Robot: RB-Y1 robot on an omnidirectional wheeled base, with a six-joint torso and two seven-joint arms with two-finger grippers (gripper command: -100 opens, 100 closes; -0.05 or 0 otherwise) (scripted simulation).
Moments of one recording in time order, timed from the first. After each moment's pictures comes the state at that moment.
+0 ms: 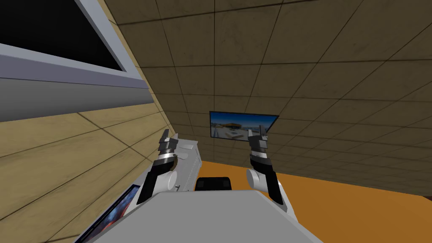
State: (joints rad) left arm 0.51 -0.03 0.04 -2.21 0.06 -0.35 0.04; right arm 0.52 0.05 0.00 -2.33 0.00 -0.38 -0.05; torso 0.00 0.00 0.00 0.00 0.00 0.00
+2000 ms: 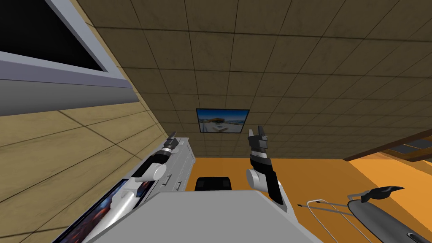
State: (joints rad) left arm 0.34 0.44 0.09 -1.92 0.56 -0.04 -0.11; right arm 0.52 0.05 0.00 -2.33 0.00 -0.38 -0.05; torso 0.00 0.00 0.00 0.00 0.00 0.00
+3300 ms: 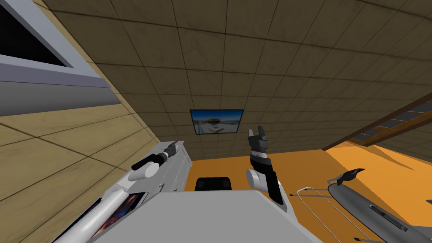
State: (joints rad) left arm 0.29 0.67 0.03 -1.67 0.89 0.27 -0.19; right arm 0.52 0.05 0.00 -2.33 0.00 -0.38 -0.05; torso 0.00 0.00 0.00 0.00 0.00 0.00
